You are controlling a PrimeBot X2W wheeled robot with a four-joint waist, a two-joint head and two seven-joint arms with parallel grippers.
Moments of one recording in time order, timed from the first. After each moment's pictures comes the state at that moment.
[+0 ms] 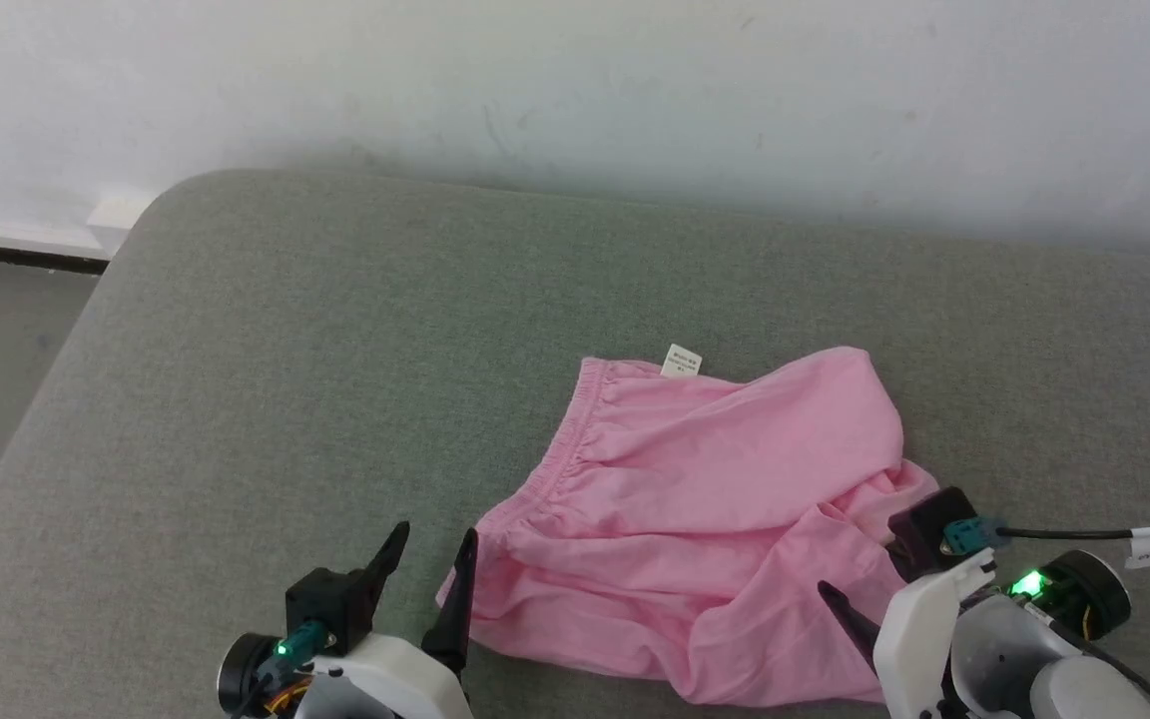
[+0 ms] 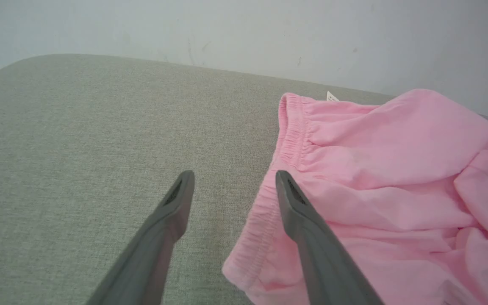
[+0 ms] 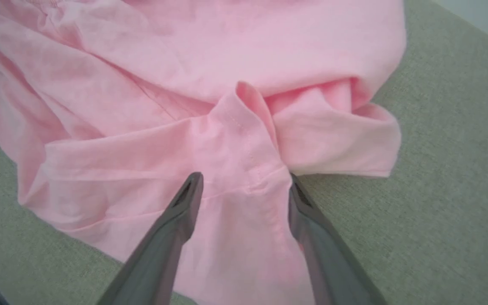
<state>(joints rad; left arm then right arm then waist) -0.11 0.28 -0.51 0.31 -0.52 0.13 -0.26 -0.08 -0.32 0.33 0.08 0.28 0.13 0.49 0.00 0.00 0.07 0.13</state>
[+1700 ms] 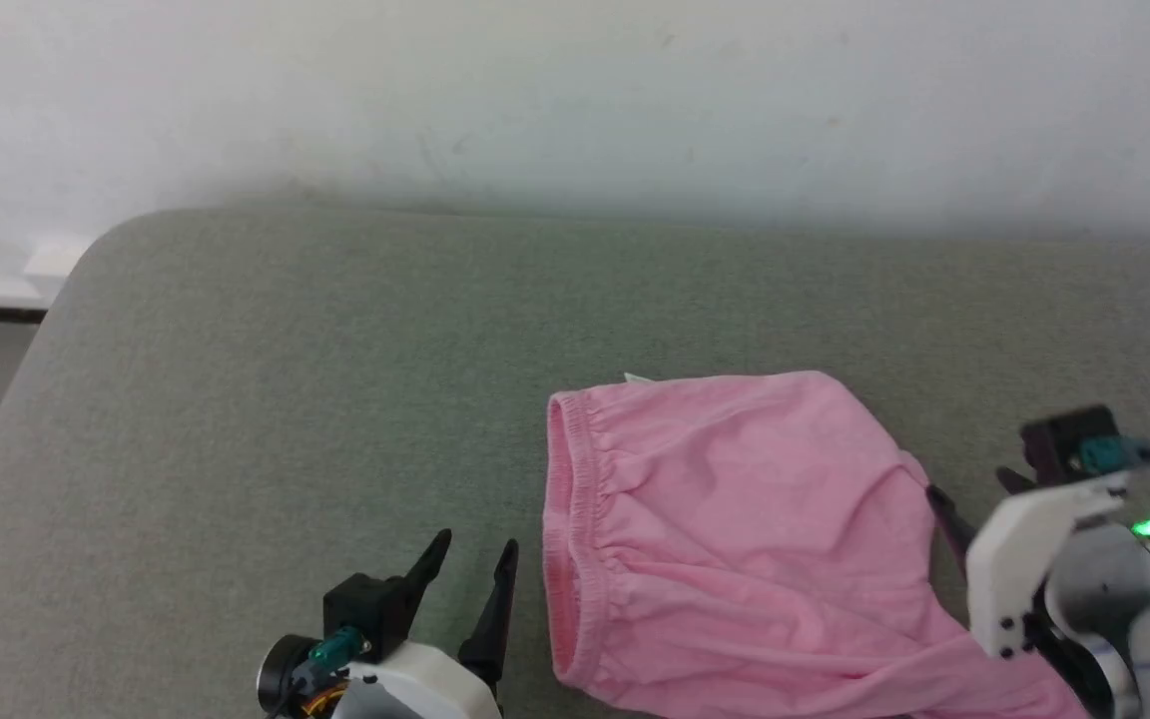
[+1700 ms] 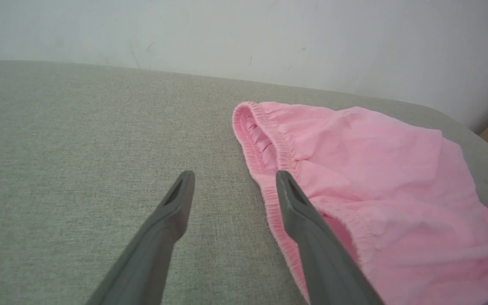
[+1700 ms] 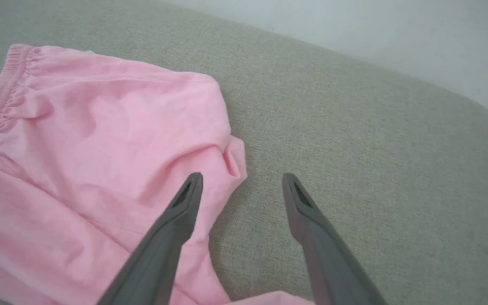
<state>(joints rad) -0.11 0.23 -0.52 0.33 -0.49 0.08 -0.26 -0.07 -0.22 0.02 -0.03 0.16 0.13 0.58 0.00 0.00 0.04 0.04</state>
